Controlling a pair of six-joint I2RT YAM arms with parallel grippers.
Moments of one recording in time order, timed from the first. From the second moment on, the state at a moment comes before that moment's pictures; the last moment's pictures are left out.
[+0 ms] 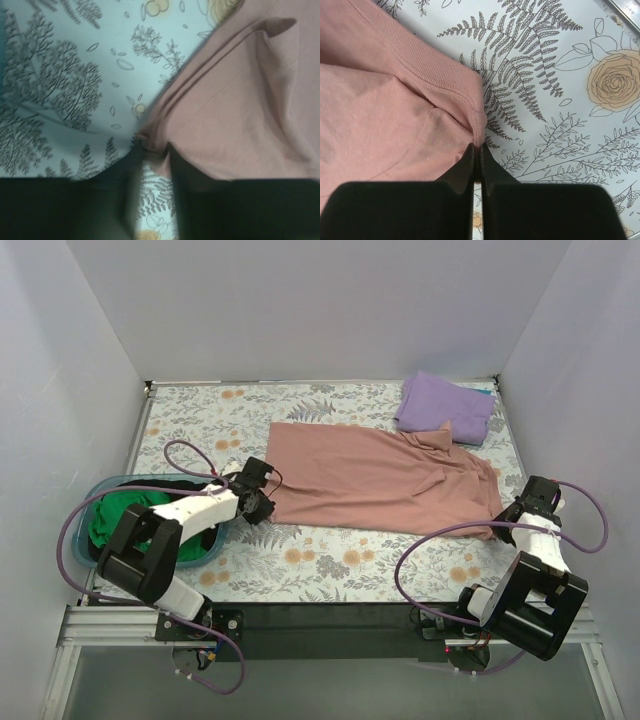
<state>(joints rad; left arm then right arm) -0.49 1.50 0.78 -0.42 -0.25 -1.16 -0.48 1.17 0.57 -0.43 0.05 0.38</state>
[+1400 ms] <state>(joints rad) -0.57 0.80 0.54 -0.73 -0.22 -1.30 -0.52 0.78 0.74 -0.88 0.18 0.40</state>
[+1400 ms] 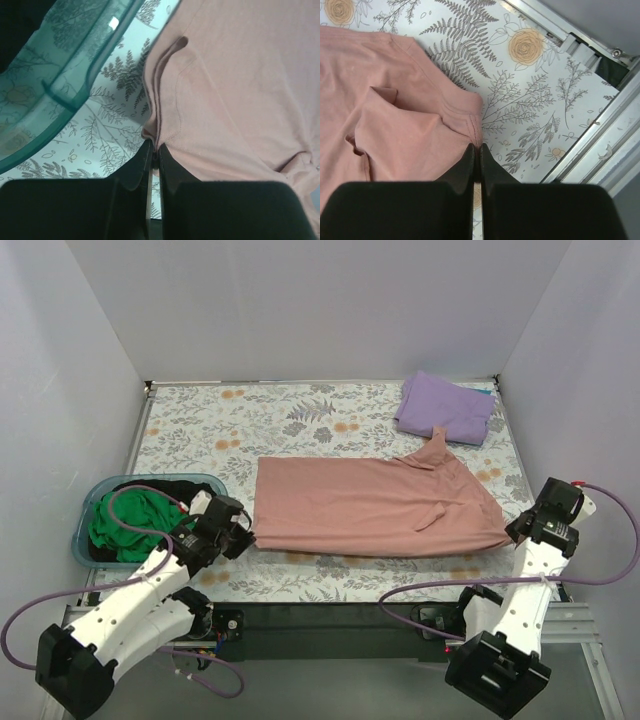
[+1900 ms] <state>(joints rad) -0.57 1.06 1.08 -0.61 -0.40 -1.14 -0.52 0.96 1.31 -0.82 -0.02 0.37</state>
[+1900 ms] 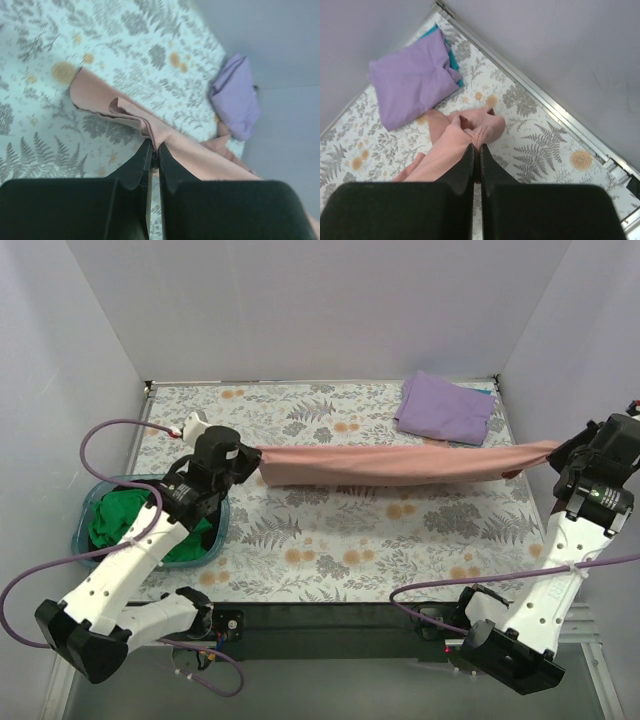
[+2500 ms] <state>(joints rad) -0.57 0.84 1.38 -0.59 -0.53 -0.99 -0.52 1.00 1.85 -1.00 -0.11 0.34</state>
